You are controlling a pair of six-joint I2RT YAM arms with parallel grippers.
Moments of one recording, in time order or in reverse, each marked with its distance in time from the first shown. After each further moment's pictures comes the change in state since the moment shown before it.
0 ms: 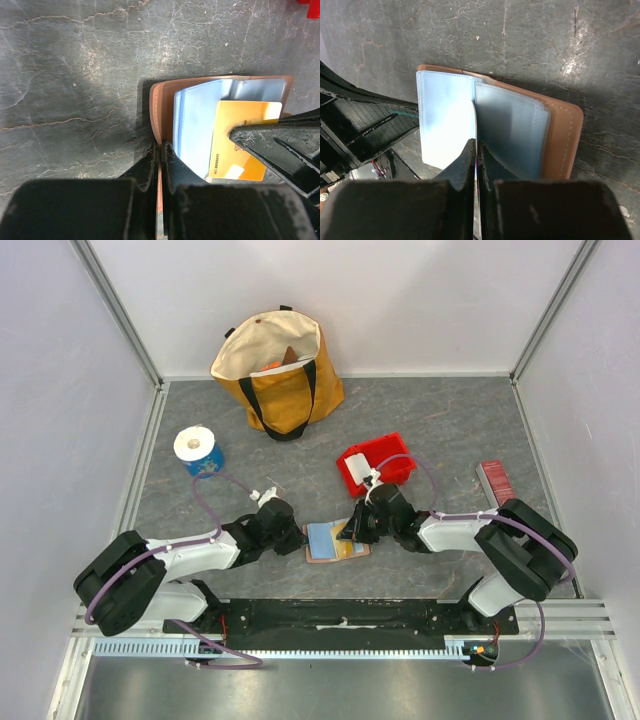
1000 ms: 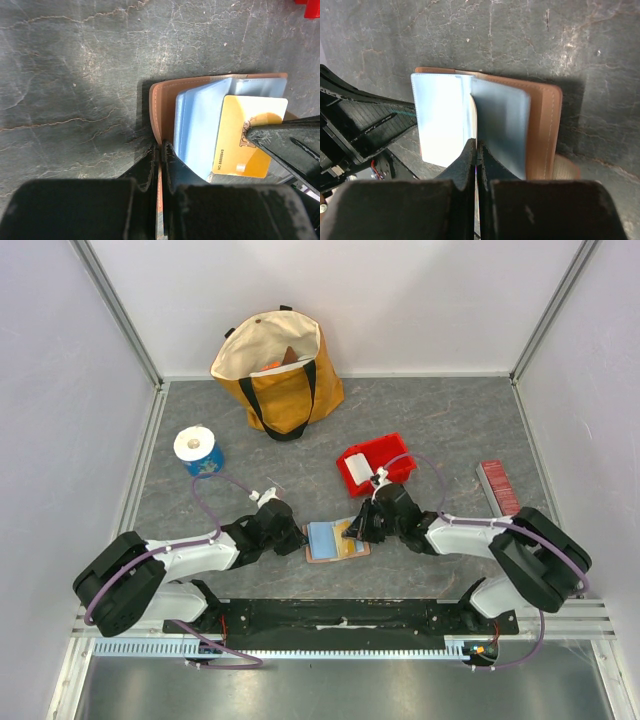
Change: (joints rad) left arm 0.000 -0.006 -0.013 0.019 0.000 0.000; right arm -0.014 -0.101 -0.022 -0.083 0.038 -0.006
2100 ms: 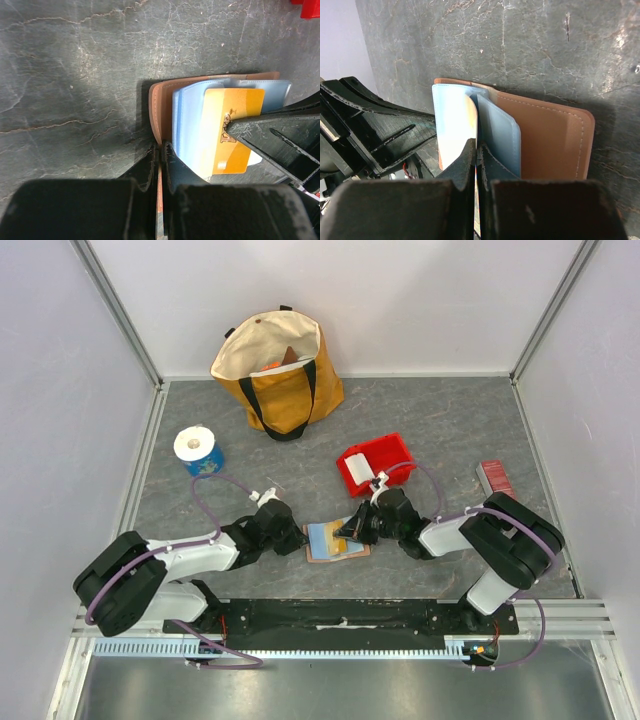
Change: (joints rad) left arm 0.001 0.003 -0.012 0.026 0.009 0.000; right arm -0.012 0.185 -0.079 0.394 -0.090 0.158
